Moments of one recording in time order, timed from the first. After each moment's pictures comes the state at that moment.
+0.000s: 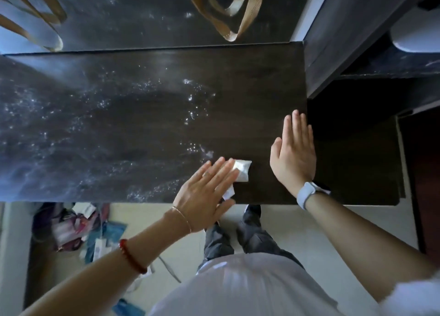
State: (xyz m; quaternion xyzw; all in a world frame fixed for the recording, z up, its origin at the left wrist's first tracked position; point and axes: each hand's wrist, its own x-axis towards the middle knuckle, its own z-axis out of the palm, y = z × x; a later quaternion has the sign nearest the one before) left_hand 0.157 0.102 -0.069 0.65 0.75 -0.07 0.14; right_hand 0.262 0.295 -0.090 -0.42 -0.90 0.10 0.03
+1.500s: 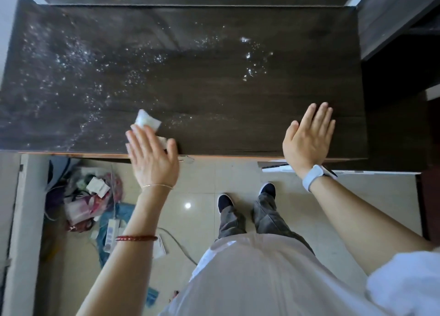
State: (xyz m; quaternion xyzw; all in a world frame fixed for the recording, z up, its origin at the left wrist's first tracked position) left_hand 0.072 -0.053 -0.077 0.19 0.97 0.09 0.11; right_hand 0.235 0.176 -0.097 -0.52 -0.85 0.07 0.04
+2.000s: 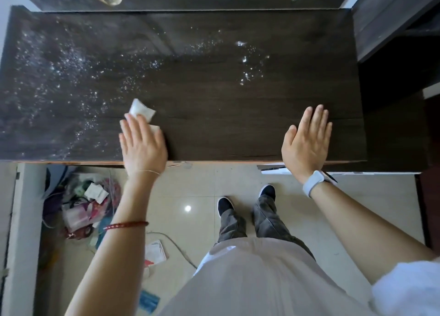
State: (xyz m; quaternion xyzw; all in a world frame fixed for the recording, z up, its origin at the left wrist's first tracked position) left_hand 0.033 -0.040 -0.081 0.20 0.97 0.09 0.13; right_hand 0.236 0.174 -0.097 -0.51 -0.86 0.08 0.06
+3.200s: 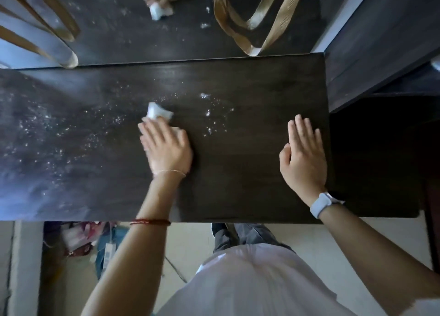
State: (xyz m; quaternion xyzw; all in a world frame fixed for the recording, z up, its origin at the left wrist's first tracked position) left_hand 0.028 0.133 -0.089 0.19 0.97 0.08 0.12; right_hand 0.230 0.300 -0.093 -0.38 -0.92 0.11 0.07
